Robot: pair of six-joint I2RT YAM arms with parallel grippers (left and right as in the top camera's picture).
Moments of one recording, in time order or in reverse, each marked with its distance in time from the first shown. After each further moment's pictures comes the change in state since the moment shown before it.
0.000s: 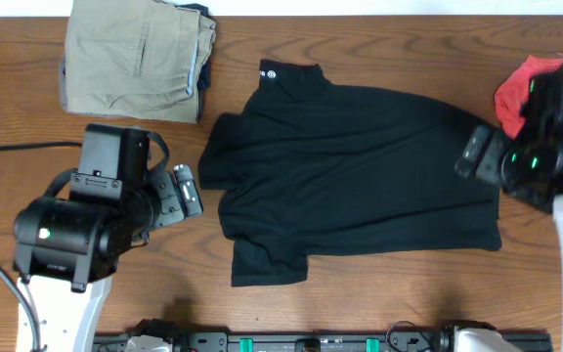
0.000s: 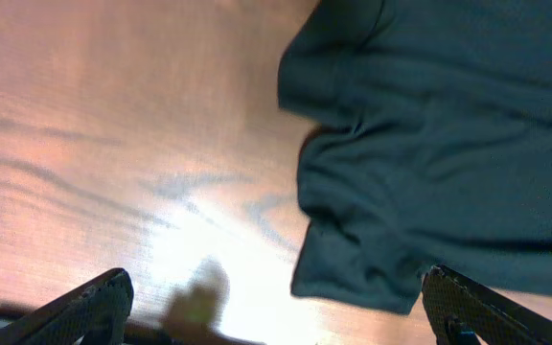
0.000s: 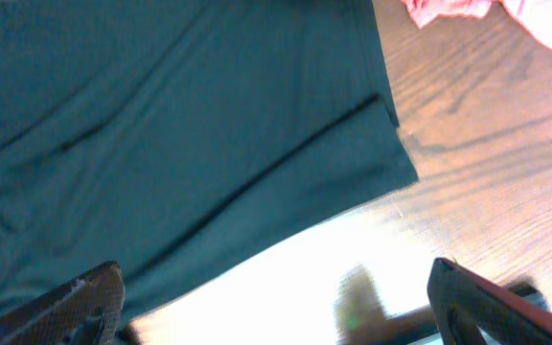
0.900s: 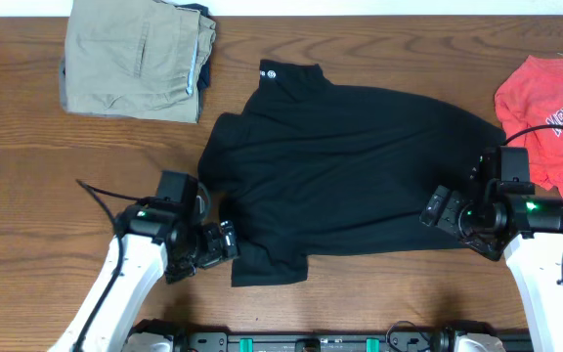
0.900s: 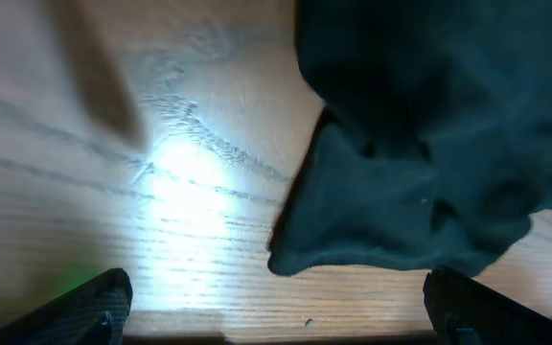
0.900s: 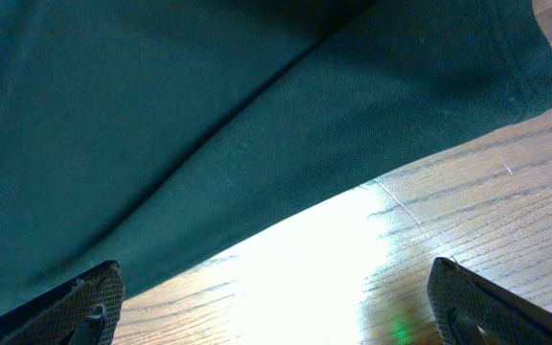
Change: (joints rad) left arm -0.013 0.104 -0.732 0.458 0.352 -0.029; right arm 0.000 -0.130 -0.590 0.341 -0.133 0.037
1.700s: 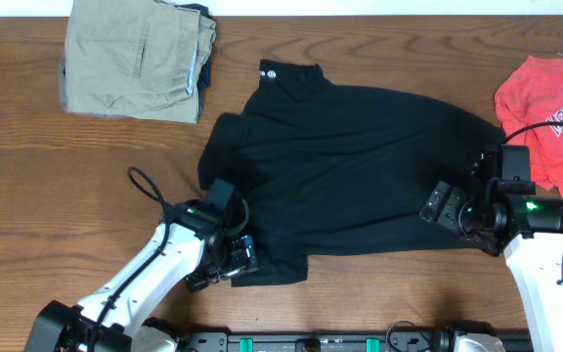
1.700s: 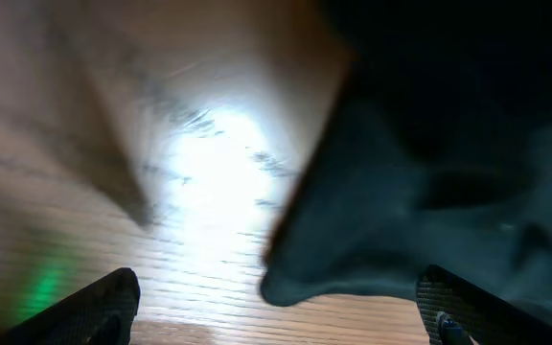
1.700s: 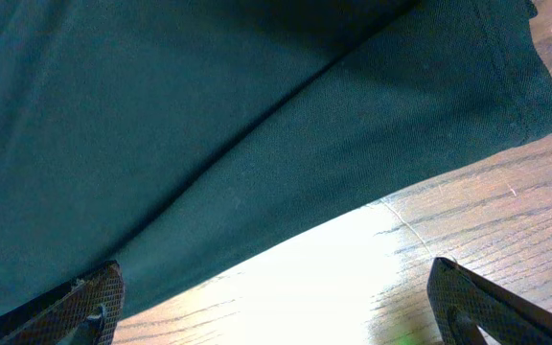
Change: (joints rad) left arm -0.229 0.150 -0.045 0.092 -0.092 -0.236; right arm 0.000 0.000 0.000 0.038 0.005 0.002
